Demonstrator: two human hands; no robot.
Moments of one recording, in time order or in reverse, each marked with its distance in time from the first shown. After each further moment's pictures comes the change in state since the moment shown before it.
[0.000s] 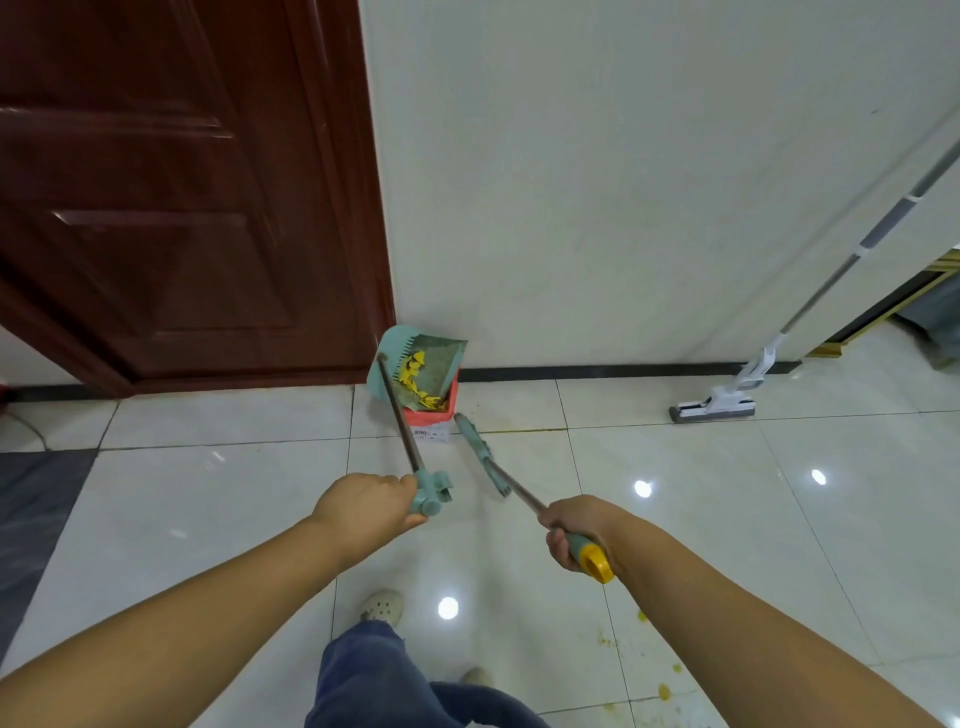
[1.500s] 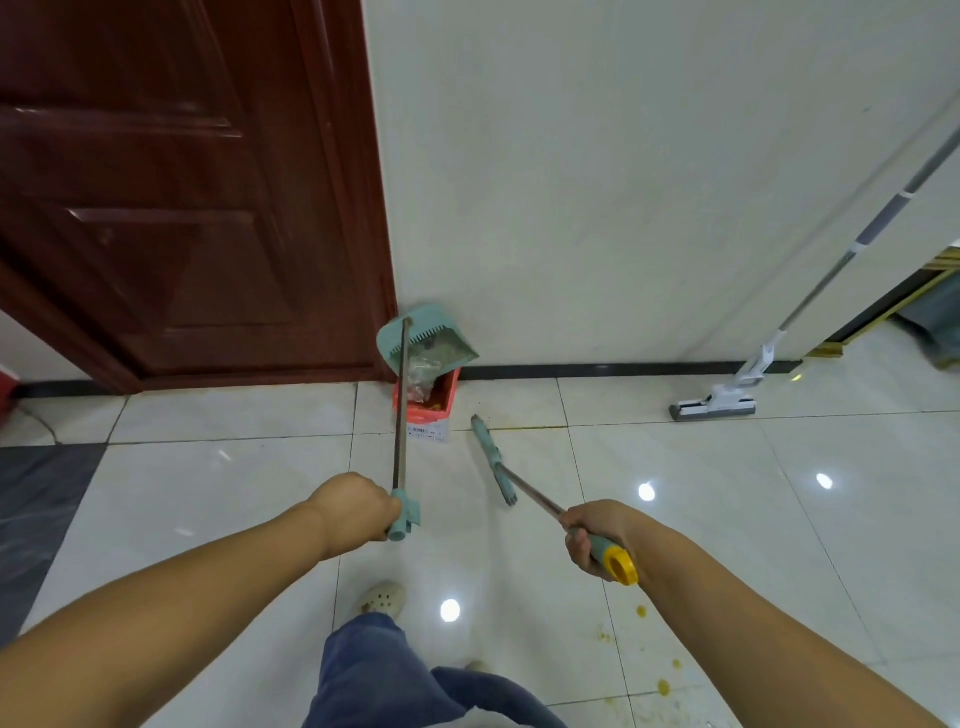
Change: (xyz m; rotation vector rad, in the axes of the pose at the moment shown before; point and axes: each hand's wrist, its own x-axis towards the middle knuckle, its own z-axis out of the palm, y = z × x) left_hand -0.013 -0.002 0.025 0.269 -0.223 0.233; right_hand -0.011 0.032 -0.028 0.134 -0.026 0.025
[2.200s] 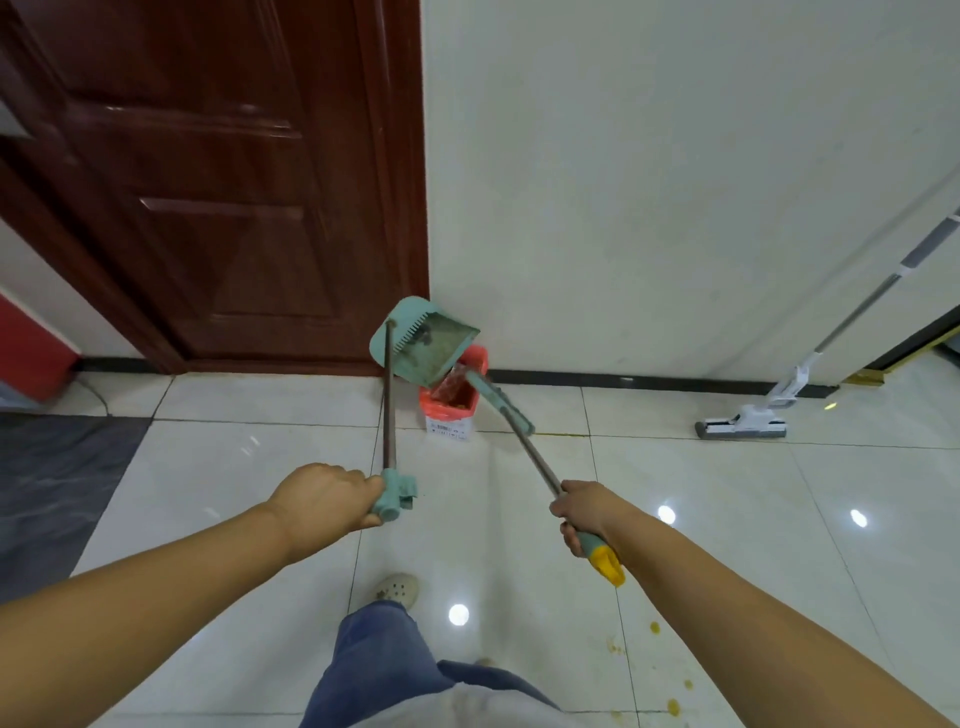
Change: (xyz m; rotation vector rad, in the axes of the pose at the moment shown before) left_hand -0.077 -0.001 0.008 -0.148 0.178 -0.250; right_hand -0.015 0.004 0.045 -0.547 0.114 -0.330
